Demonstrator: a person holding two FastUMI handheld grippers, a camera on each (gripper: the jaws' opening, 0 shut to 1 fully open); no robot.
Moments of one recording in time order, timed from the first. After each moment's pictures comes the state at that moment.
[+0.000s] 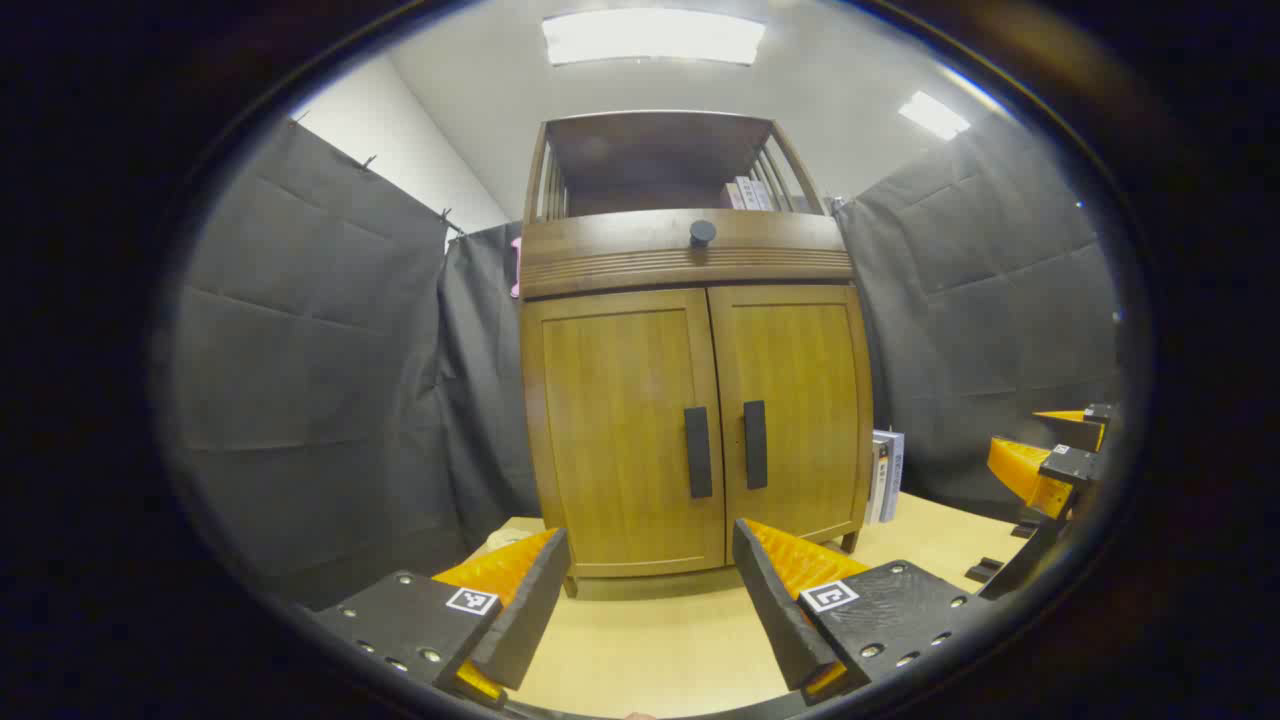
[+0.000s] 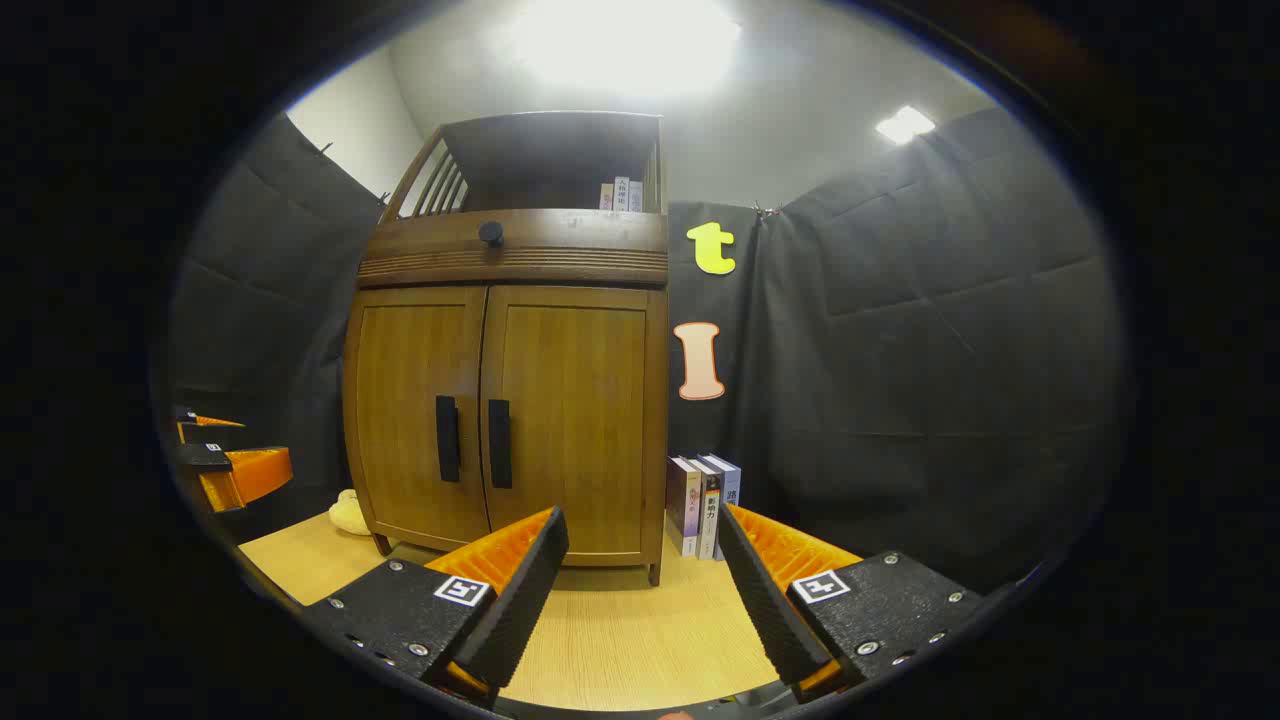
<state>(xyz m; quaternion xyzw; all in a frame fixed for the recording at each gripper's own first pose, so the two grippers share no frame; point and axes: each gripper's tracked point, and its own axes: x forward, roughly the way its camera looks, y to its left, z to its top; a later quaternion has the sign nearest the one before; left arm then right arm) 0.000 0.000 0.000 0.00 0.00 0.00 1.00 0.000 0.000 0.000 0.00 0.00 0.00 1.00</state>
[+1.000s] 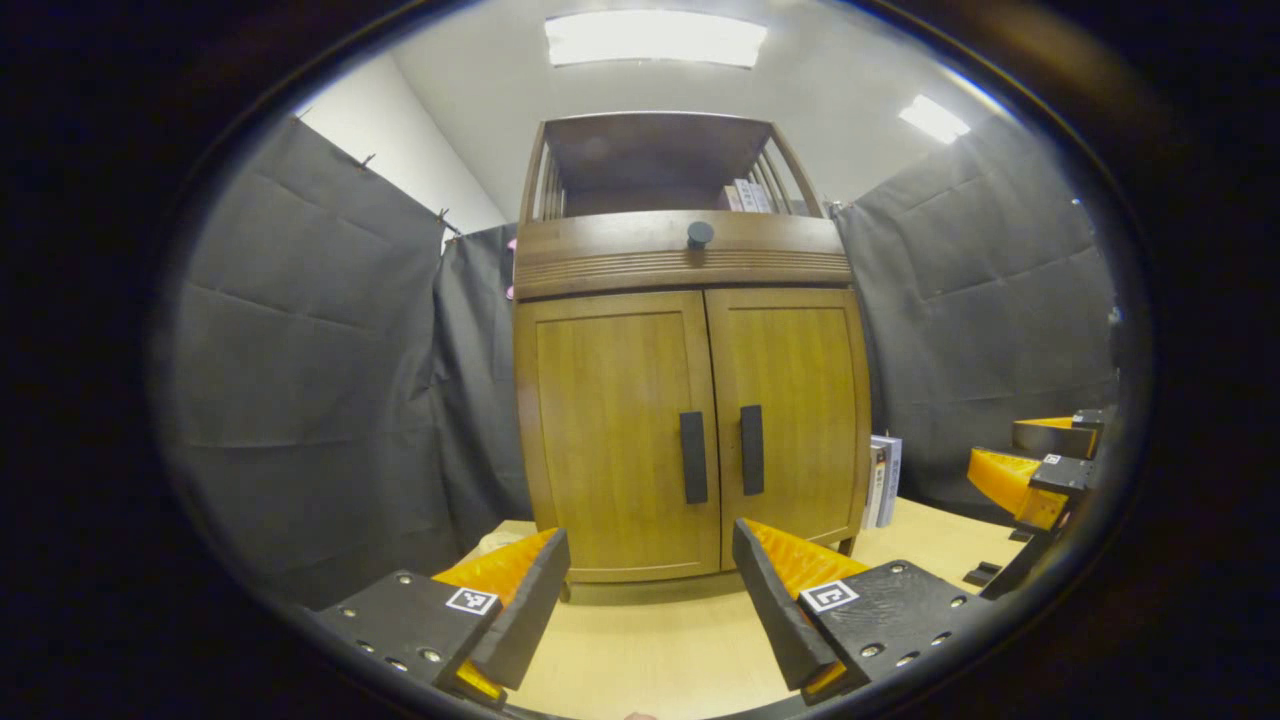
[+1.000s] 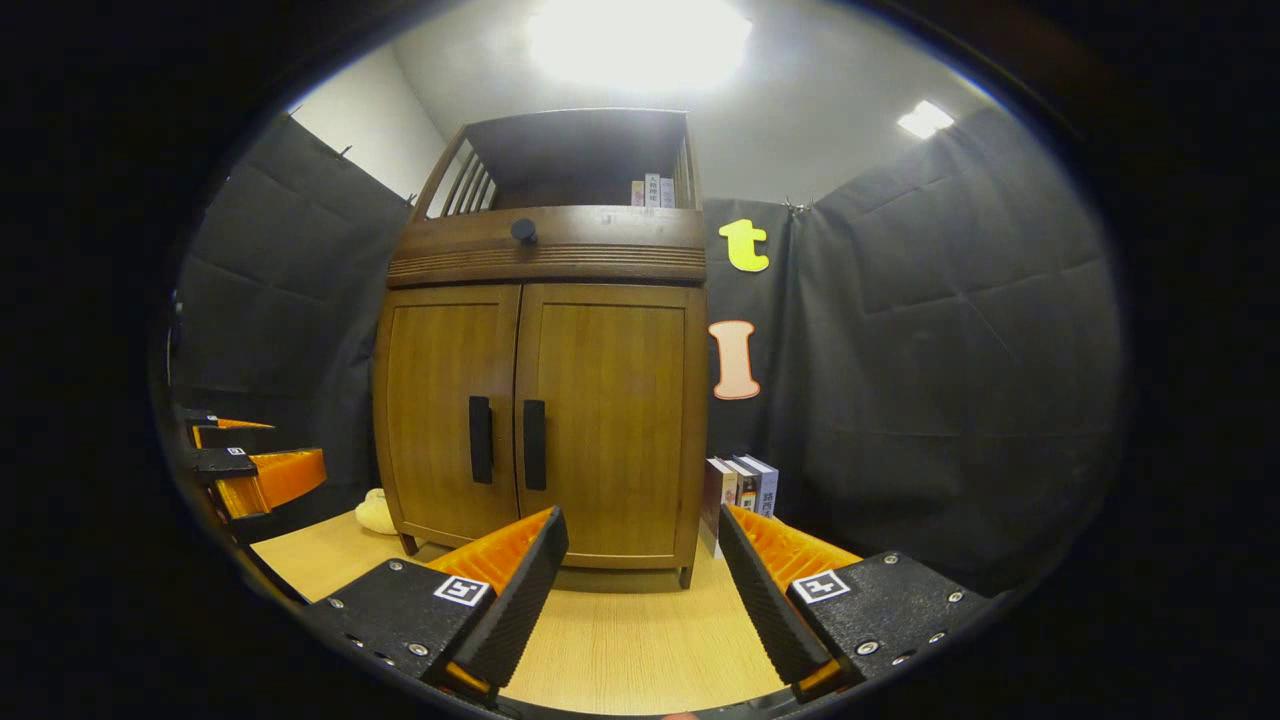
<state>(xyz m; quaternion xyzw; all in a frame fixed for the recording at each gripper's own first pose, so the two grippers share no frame) 0.013 0.010 0.010 0.00 -0.01 0.00 1.00 0.017 0.031 0.009 0.01 0.00 0.06 1.00</state>
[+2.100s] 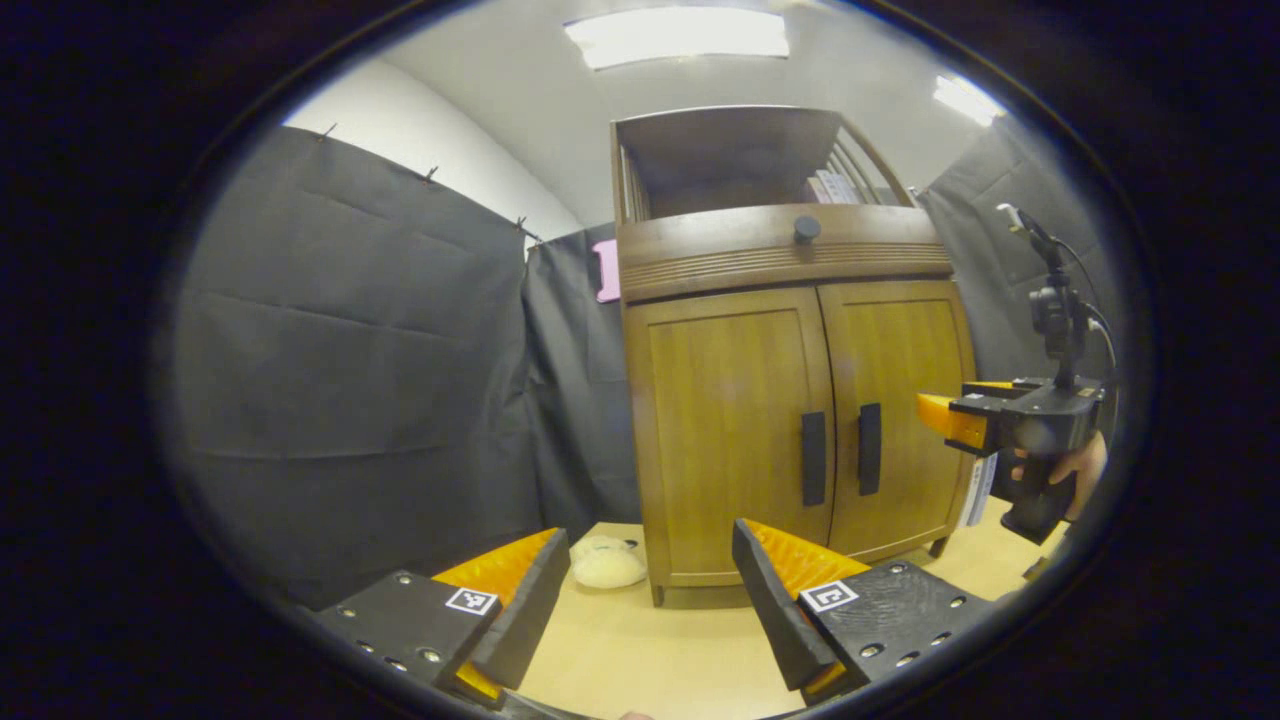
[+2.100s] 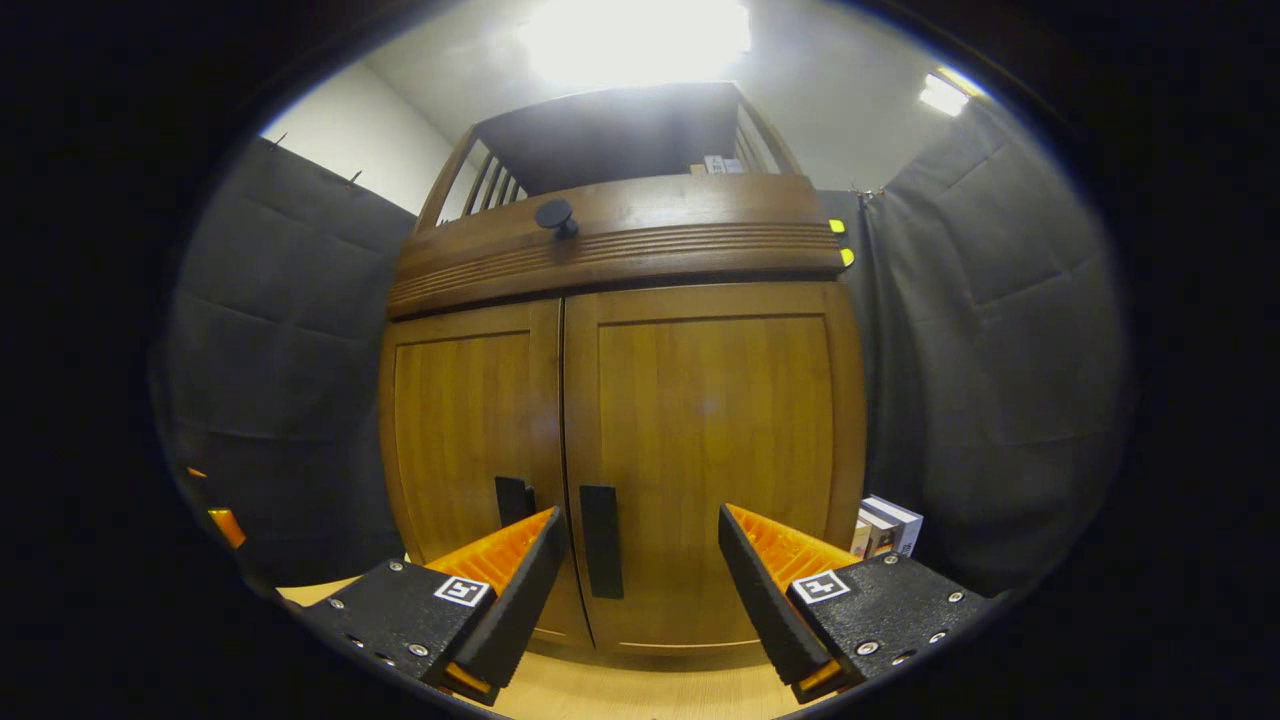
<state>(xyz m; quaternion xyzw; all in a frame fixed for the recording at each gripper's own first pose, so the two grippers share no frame) 0.015 0.112 0.018 0.01 0.01 0.14 0.99 0.196 0.140 0.039 0.03 -0.02 0.16 0.99</state>
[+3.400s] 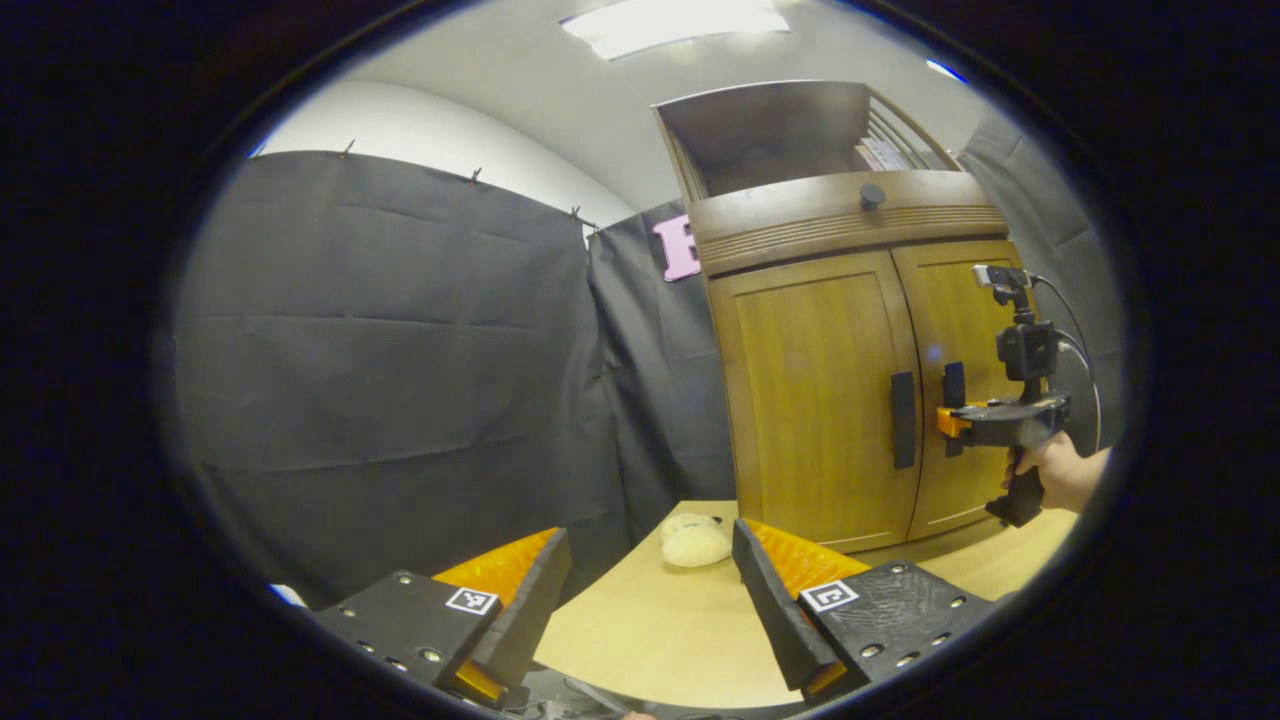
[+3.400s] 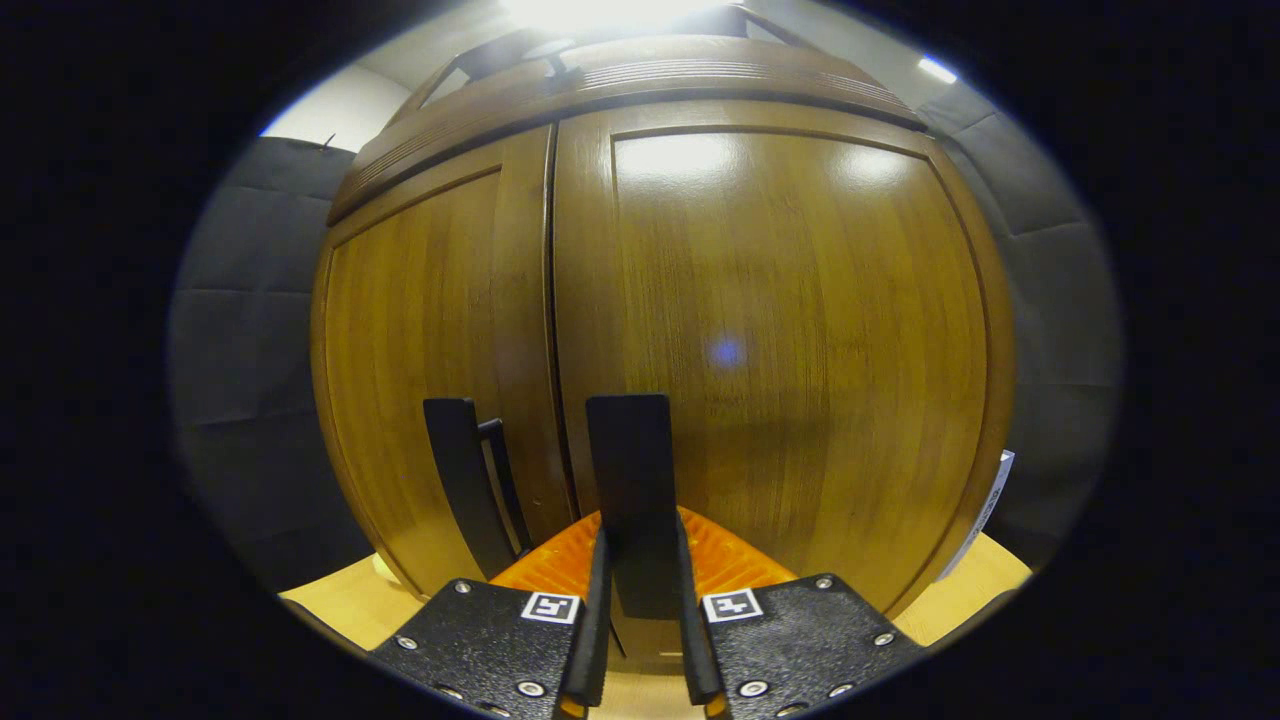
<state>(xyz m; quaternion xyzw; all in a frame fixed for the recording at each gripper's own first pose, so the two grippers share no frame) -0.024 0.162 0.002 0.04 0.04 0.24 0.97 0.292 0.201 -0.041 0.05 0.07 0.16 0.98</state>
